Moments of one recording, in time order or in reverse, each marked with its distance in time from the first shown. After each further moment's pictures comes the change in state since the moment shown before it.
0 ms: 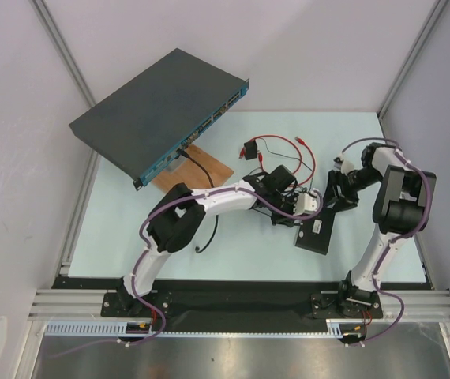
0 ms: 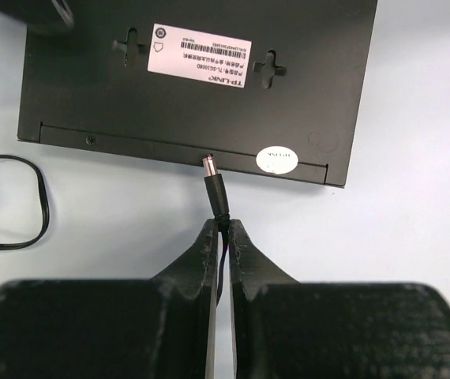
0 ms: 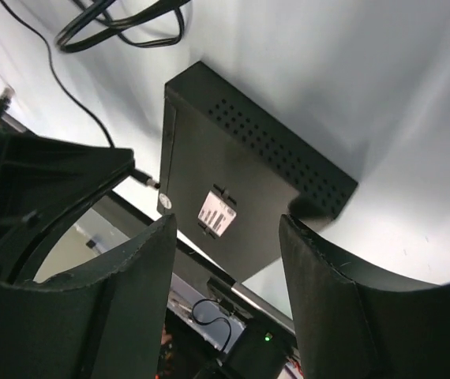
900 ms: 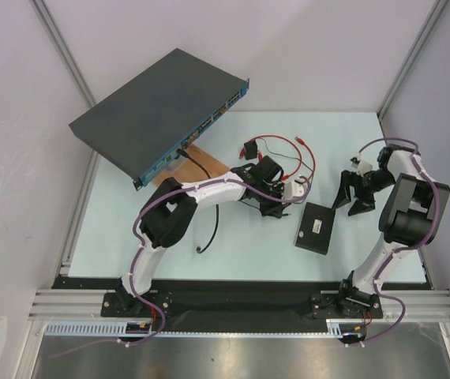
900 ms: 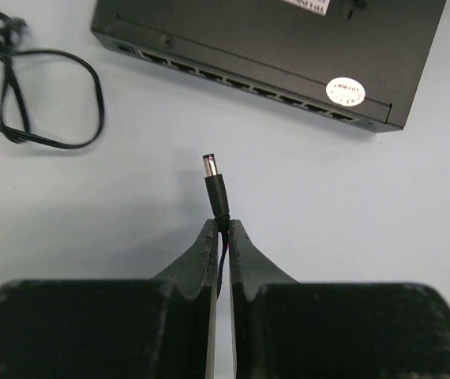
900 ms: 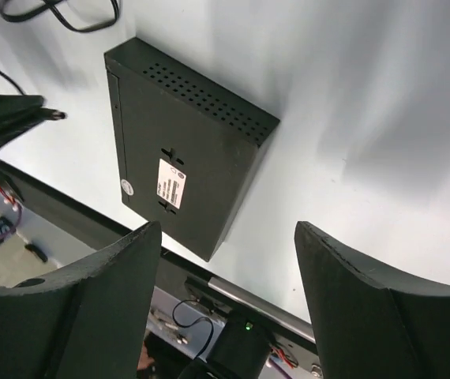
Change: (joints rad) left arm 0.088 -0.039 -0.057 -0.006 -0.003 -0.056; right arm -0.098 -0.097 -0.031 -0.010 0.102 -0.015
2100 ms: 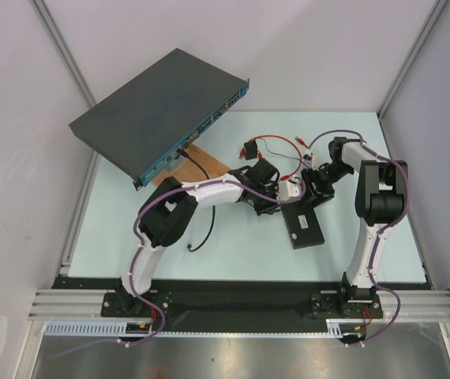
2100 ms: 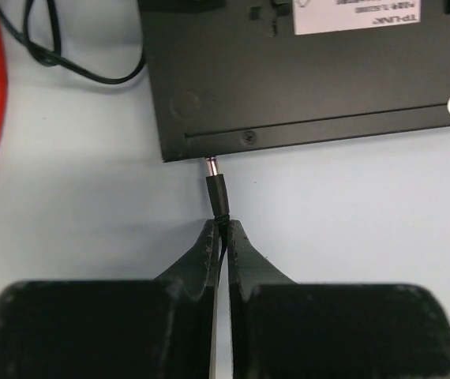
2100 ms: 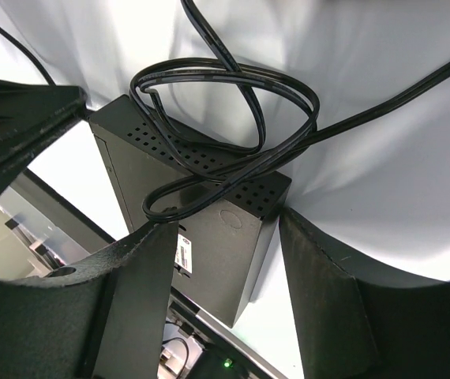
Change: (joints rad) left arm 0.015 -0.002 -0.049 0.041 -0.158 -0.006; right arm 0.333 0.229 0.122 0.119 -0.048 -0.012
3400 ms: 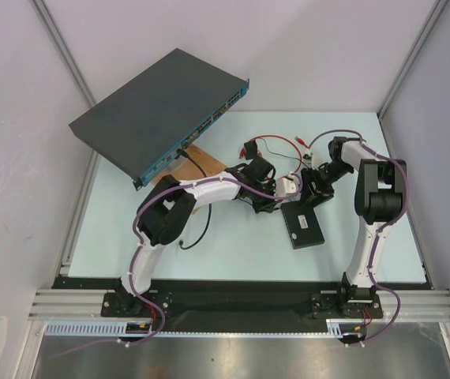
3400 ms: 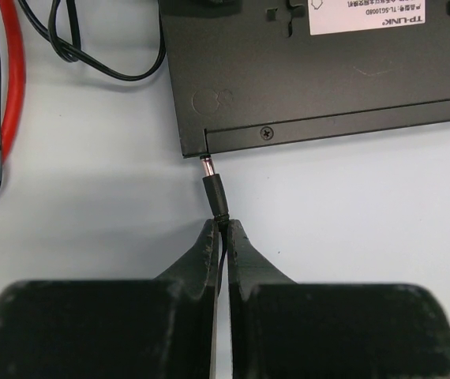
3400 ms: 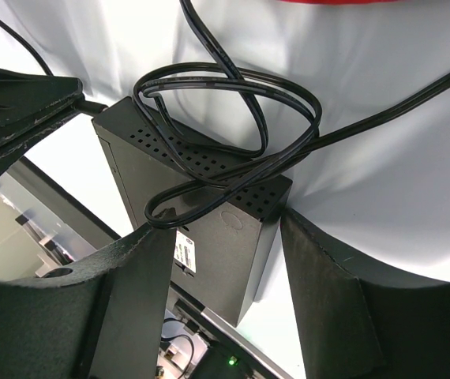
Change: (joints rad) left arm 0.029 0.000 -0.009 0.029 0.060 -0.003; right arm -0.001 0.024 0.028 -0.028 -0.015 0.001
